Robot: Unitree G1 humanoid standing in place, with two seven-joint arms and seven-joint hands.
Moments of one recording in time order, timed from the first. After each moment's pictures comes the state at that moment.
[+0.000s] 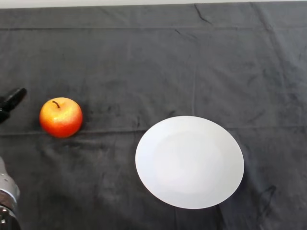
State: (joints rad) left arm -0.69 0.33 0.40 1.25 -0.44 -0.67 -0.35; right arm -0.90 -0.58 -0.82 1.22 0.77 0.54 0.43
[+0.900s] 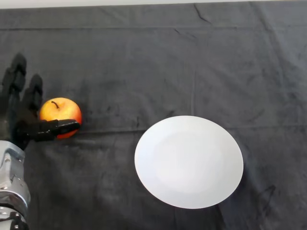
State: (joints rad) left arm -0.63 0.33 0.23 1.25 -0.28 -0.57 -0.52; right arm -0.90 -0.58 -0.82 1.22 0.77 0.54 0.43
